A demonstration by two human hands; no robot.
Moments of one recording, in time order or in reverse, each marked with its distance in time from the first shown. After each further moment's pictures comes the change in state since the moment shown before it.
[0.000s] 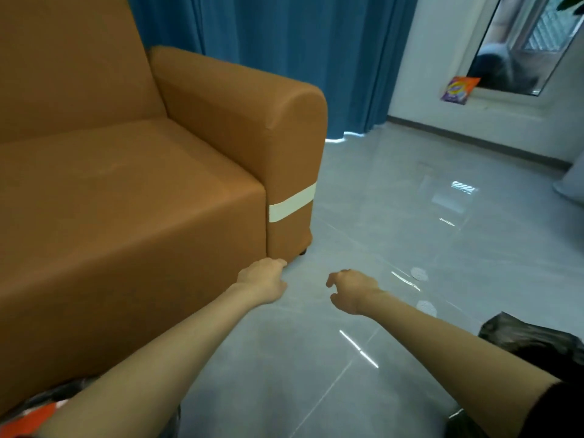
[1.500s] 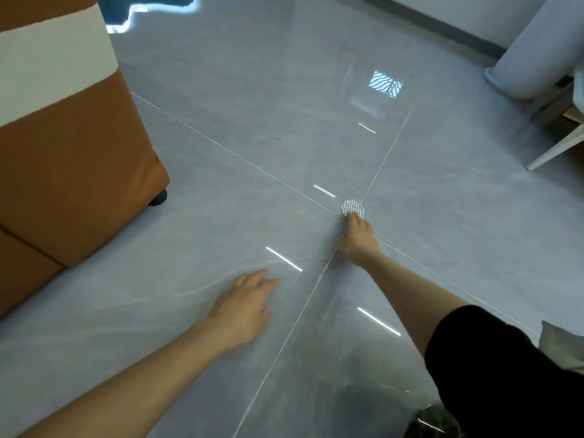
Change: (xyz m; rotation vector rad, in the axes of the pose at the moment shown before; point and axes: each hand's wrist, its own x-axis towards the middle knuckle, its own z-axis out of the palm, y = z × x) left_hand 0.258 0.121 0.269 -0.058 -0.319 0.394; right_hand 0.225 0.342 0.189 0.448 0.172 0.586
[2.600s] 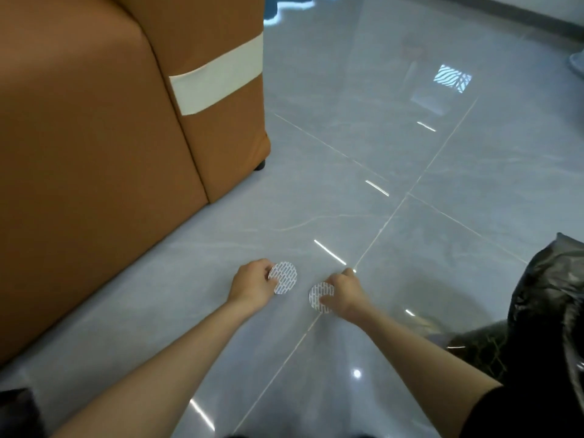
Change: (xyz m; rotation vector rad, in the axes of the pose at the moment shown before) left_hand -0.153 -0.047 0.015 -0.388 0.331 -0.432; right_hand -0.220 -0.070 0.105 -0.025 -0.292 -0.214
